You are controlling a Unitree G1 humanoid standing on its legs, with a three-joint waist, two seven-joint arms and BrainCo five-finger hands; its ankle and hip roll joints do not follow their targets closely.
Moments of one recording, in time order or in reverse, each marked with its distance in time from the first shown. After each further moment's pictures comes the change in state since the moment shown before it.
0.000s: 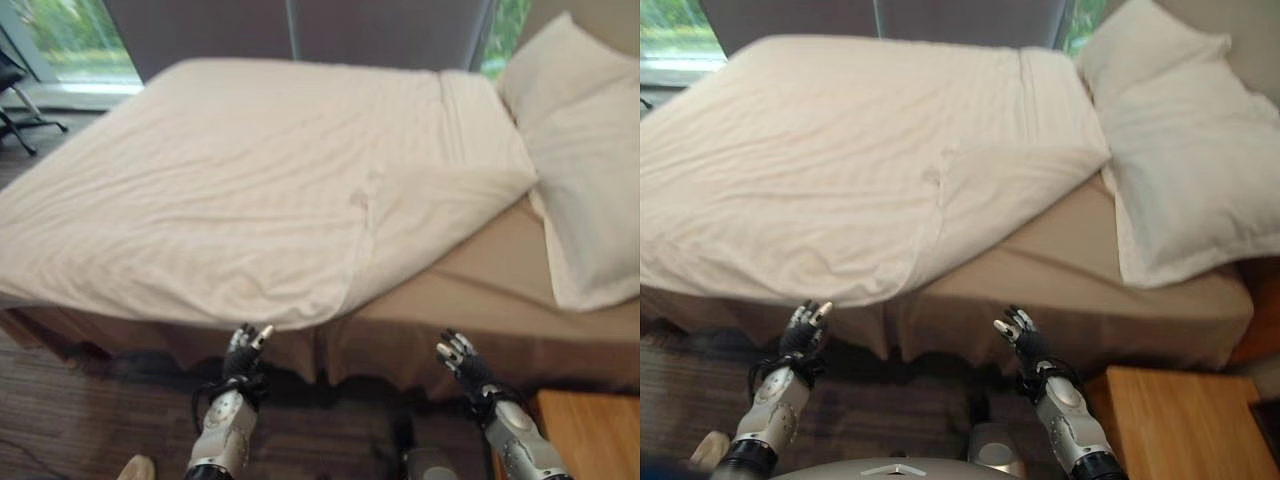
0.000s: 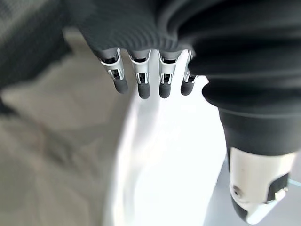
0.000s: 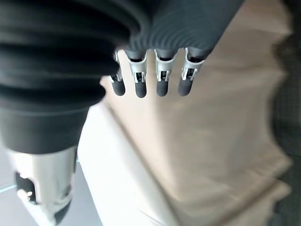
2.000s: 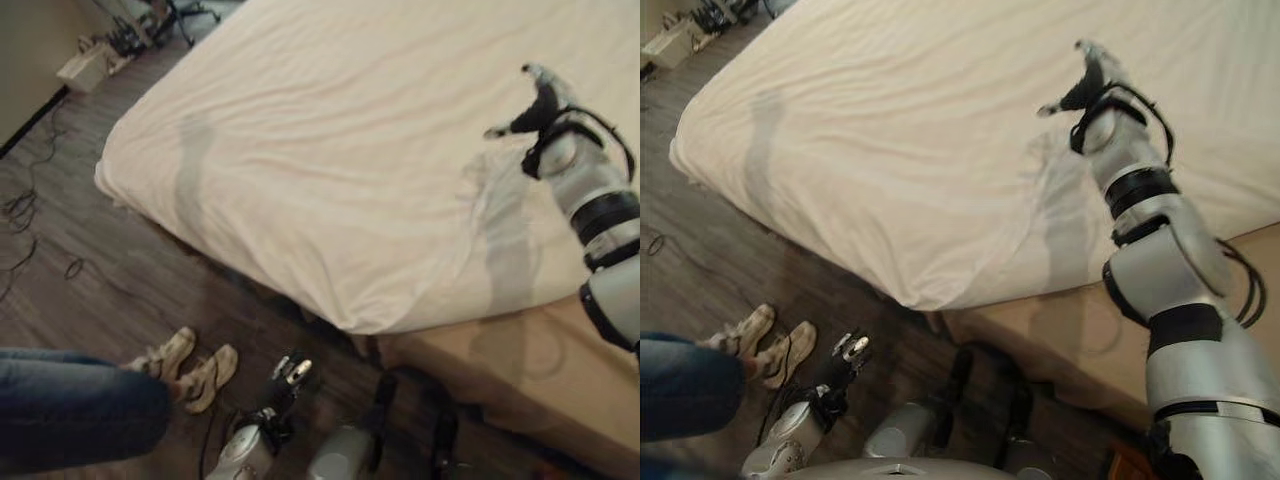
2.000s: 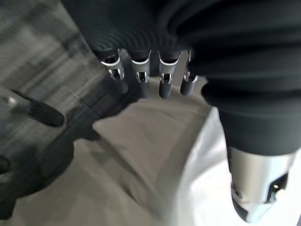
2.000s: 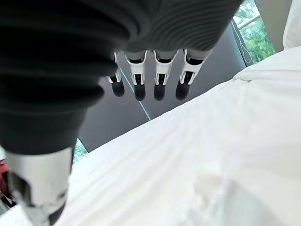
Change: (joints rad) left arm 0.187 0.067 -0.209 -0.178 -0.128 0.053 -0.136; right arm -1.514 -0.362 0.508 0.888 -0.849 0.068 -0.266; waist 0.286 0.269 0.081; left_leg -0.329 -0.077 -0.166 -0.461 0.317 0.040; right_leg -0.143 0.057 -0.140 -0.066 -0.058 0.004
